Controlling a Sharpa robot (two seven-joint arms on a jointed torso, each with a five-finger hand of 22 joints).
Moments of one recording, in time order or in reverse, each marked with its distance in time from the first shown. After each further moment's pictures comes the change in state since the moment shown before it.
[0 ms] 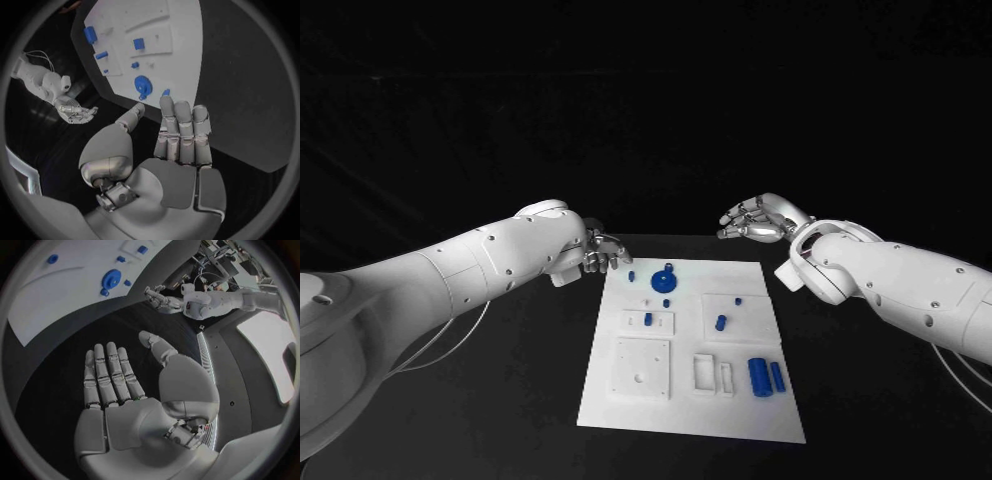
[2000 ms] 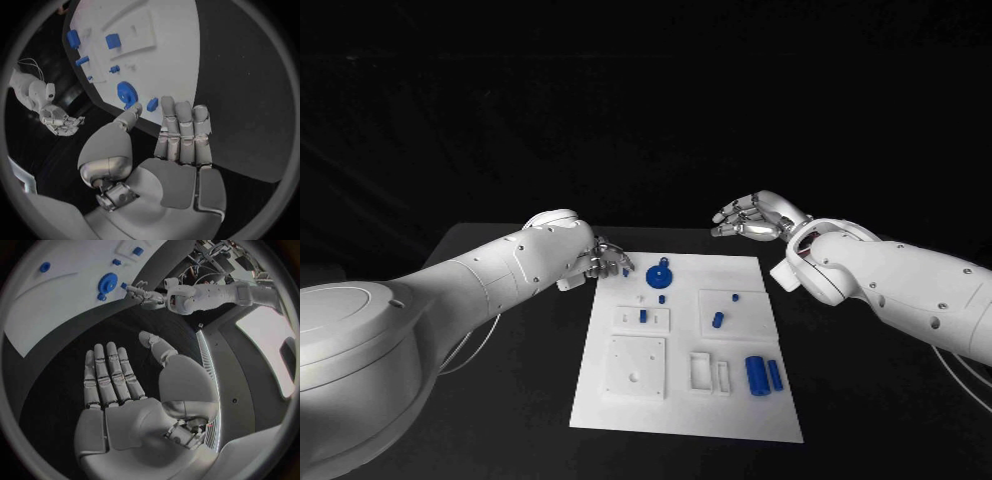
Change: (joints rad) left arm -0.038 0.127 0.000 -0.226 -0.071 0.045 0.076; left_hand 0.027 -0.026 -0.034 0.045 -0.035 -0.031 0.010 0.031 -0.044 0.000 0.007 -0.014 0.010 -0.011 0.011 -0.002 0.003 0.000 -0.005 0.002 -0.011 0.010; right arm 0.010 -0.012 0.017 0.064 0.019 0.002 -0.001; right_hand -0.004 0.004 0.000 0.000 0.000 0.000 0.000 0.000 -0.002 0.000 0.000 0.000 0.000 0.000 0.000 0.000 -0.002 0.000 0.000 0.000 -0.004 0.002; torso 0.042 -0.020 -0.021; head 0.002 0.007
